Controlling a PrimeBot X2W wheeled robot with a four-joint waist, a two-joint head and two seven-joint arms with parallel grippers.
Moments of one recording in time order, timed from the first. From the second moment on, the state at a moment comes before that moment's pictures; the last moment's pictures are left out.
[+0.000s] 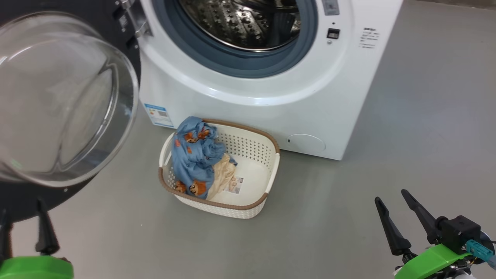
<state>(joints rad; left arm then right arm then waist) -0.20 0.12 0.29 0.42 -0.25 -0.13 -0.26 -0.06 -0.27 0.11 0.22 0.32 0.13 -0.25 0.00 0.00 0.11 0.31</state>
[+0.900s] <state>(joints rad) -0.10 0.19 -0.04 0.21 -0.38 -0.13 -0.26 -0.06 -0.25 0.04 0.18 0.32 0.13 -0.25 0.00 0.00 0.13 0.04</state>
